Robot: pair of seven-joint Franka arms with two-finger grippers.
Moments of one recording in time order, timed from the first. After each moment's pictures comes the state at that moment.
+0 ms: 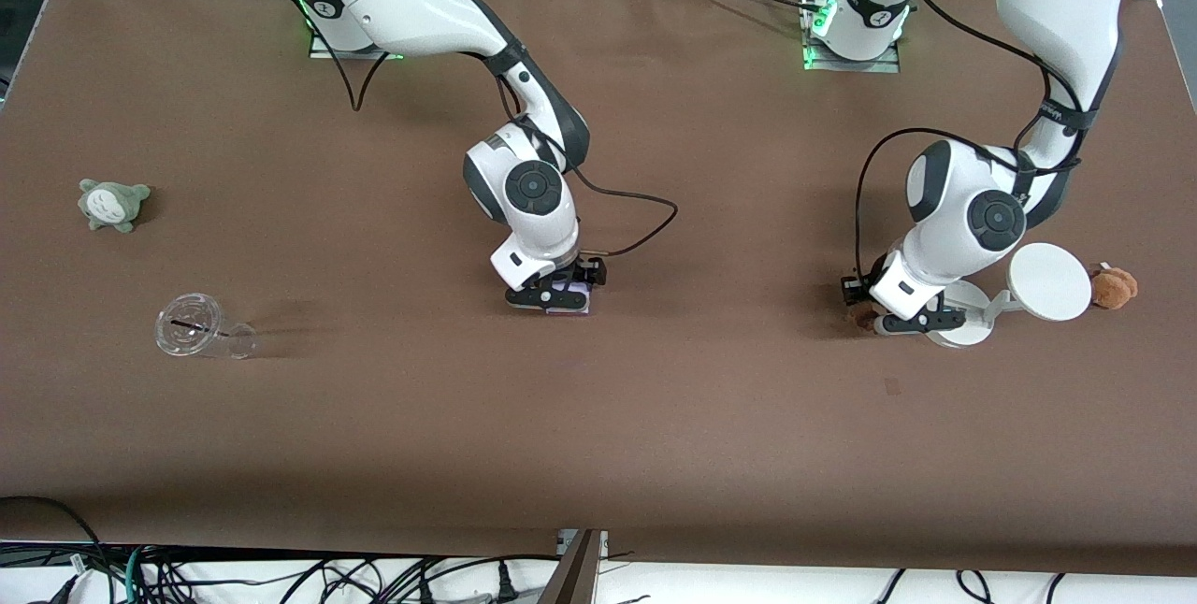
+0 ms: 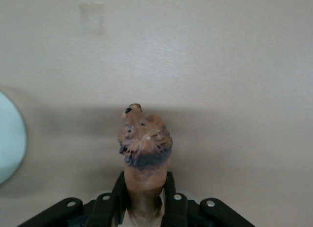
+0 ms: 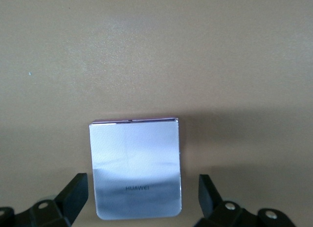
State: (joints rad) left arm 0.11 0.47 -0.23 -2.03 0.05 2.49 -0.23; right arm 0.72 0.83 -0.04 -1.47 0.01 2.38 0.77
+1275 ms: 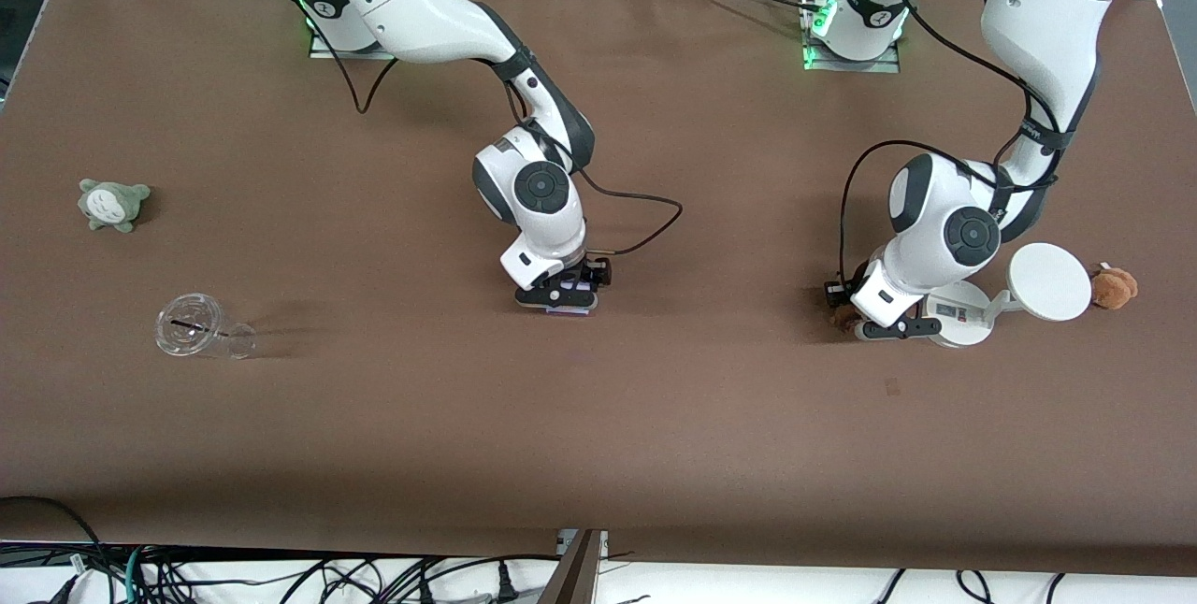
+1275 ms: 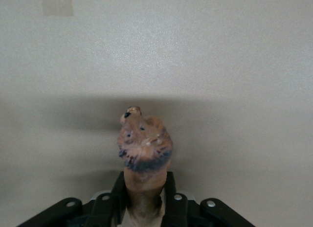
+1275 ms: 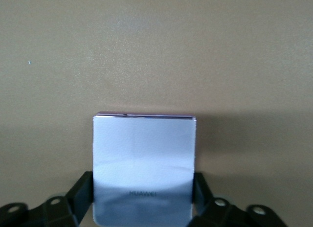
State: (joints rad) left arm 0.10 0.53 -0.23 -2.01 0.05 2.49 -0.25; right arm 0.73 0.86 -0.04 -1.47 0.01 2.43 0.77
